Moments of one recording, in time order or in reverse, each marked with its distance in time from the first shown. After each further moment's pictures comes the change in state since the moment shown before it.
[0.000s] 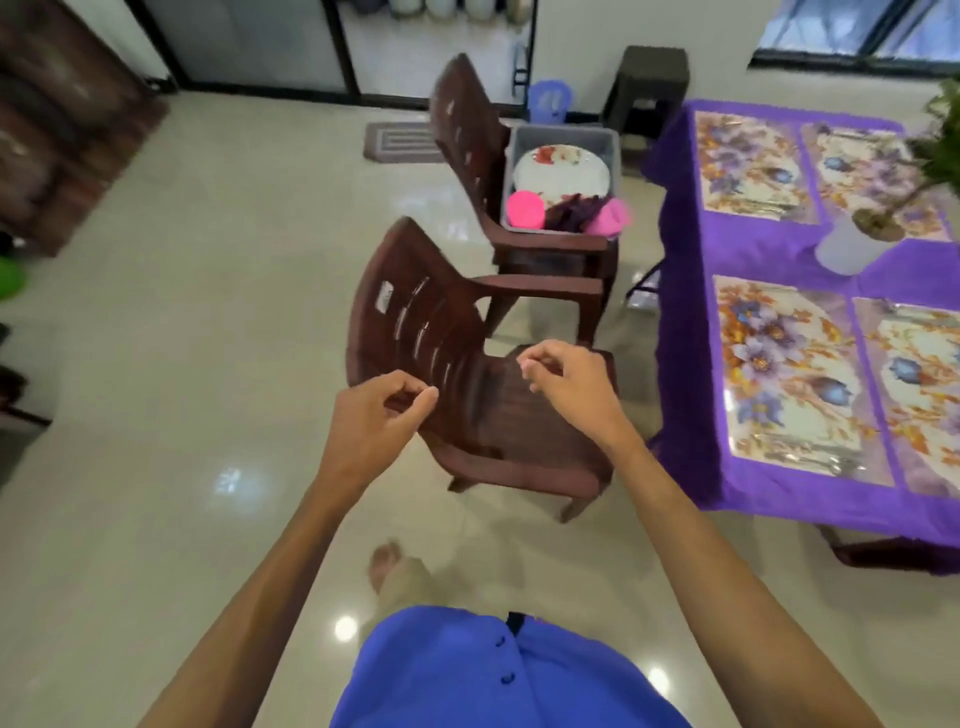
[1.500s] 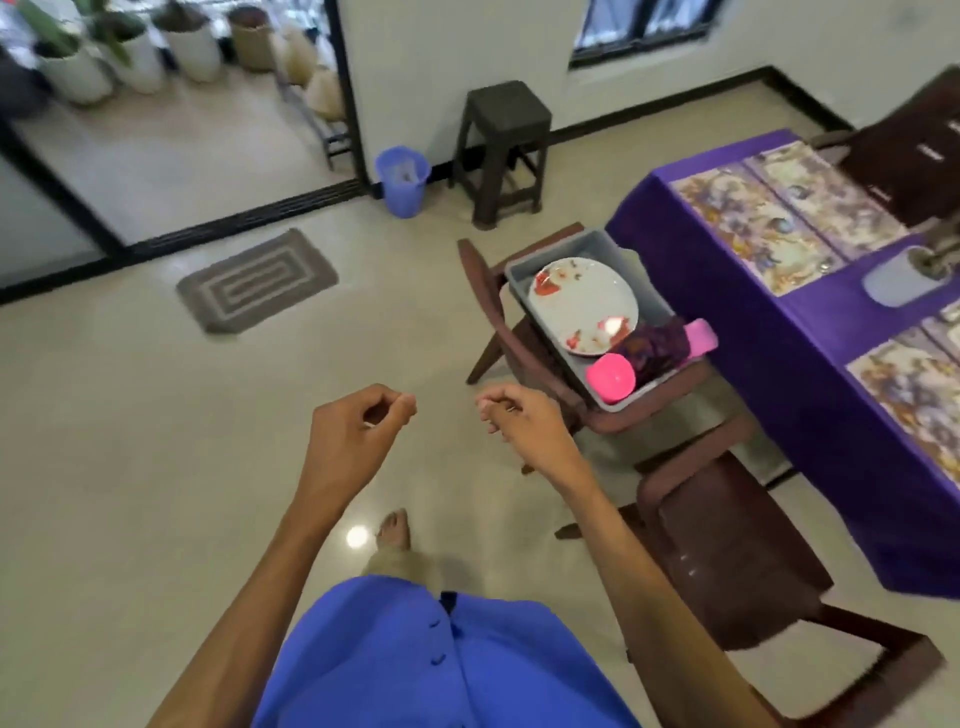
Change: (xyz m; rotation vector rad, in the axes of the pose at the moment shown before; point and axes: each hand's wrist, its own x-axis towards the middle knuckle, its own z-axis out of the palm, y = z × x) left_hand 0.915 -0.193 -0.197 -0.105 -0.604 0.239; right_hand 0.750 -0.214 0.249 0.319 0.499 0.492
